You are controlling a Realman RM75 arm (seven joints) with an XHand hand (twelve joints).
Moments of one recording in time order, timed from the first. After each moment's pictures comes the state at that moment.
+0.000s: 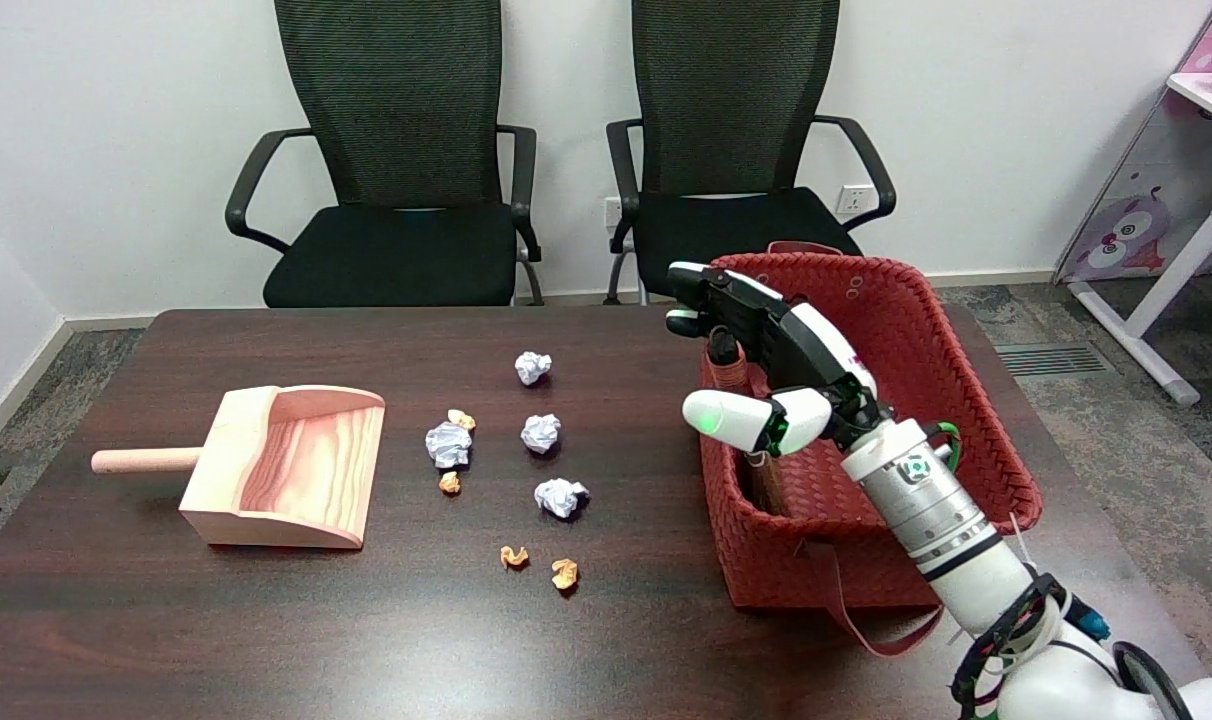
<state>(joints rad) -0.19 -0.75 0.90 -1.65 -2.08 0.98 0.93</state>
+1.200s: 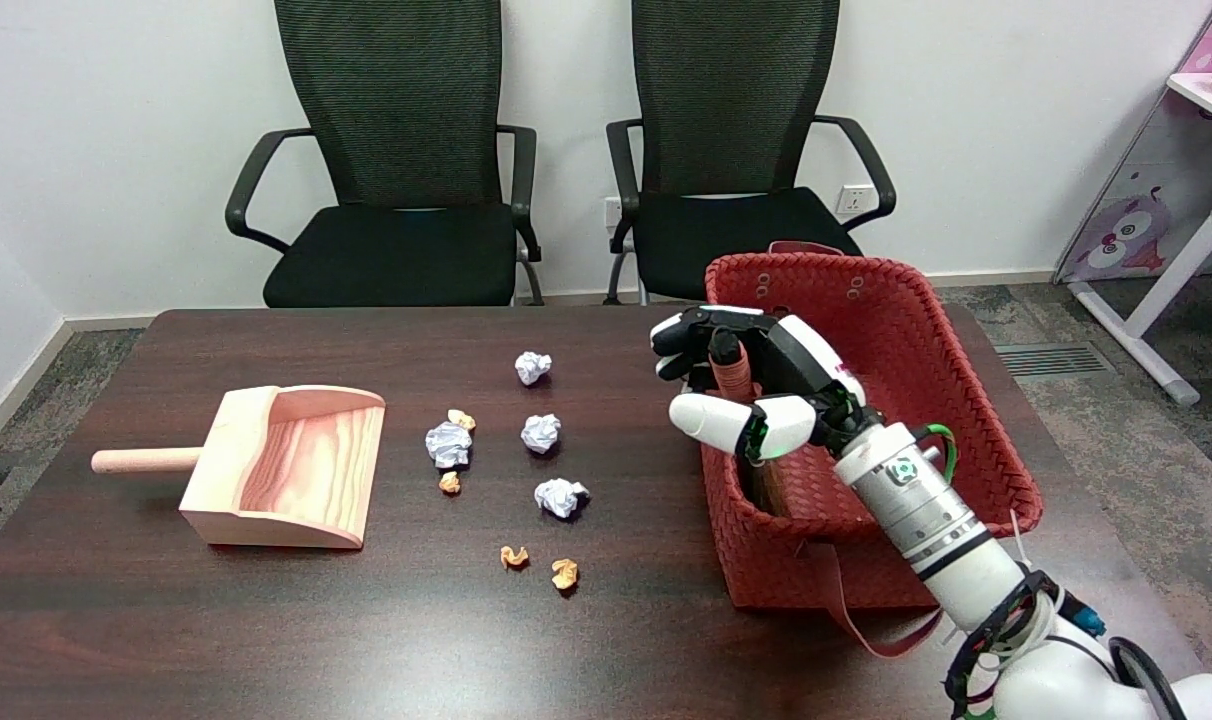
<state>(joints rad) -0.18 -0.76 0.91 -1.62 -2.08 0.92 0.93</state>
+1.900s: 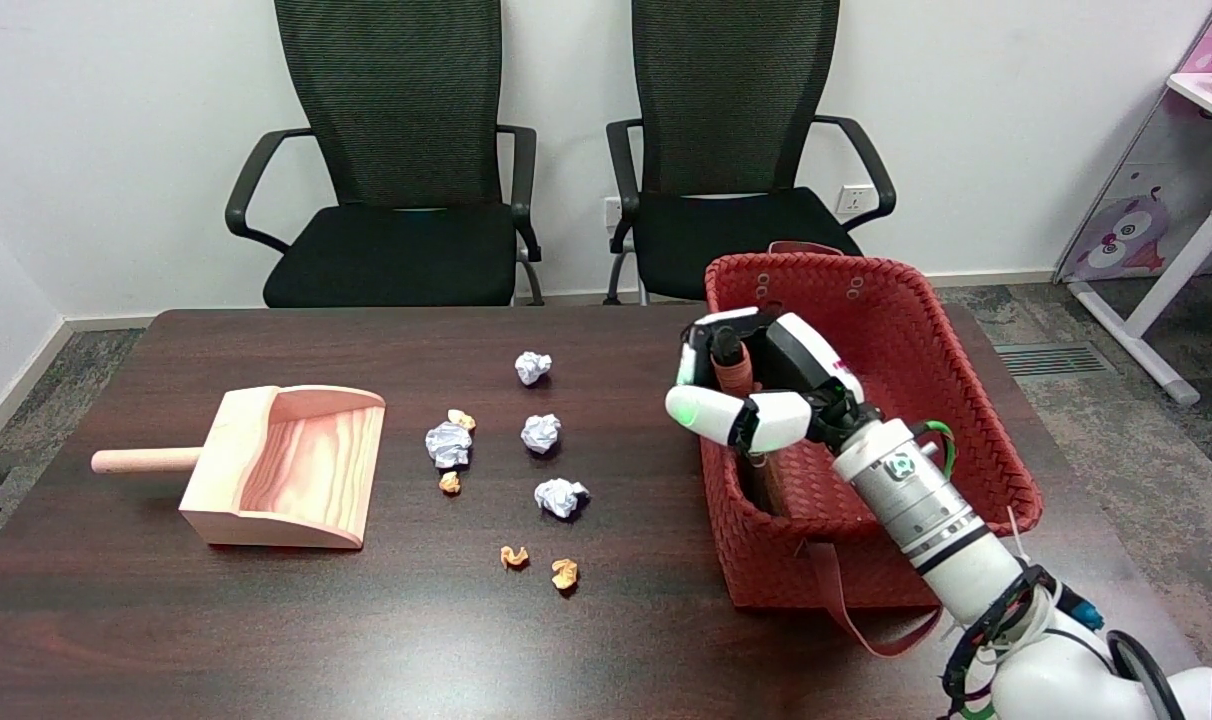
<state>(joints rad) -0.16 -0.76 0.91 -1.61 -2.08 0.91 0.93</state>
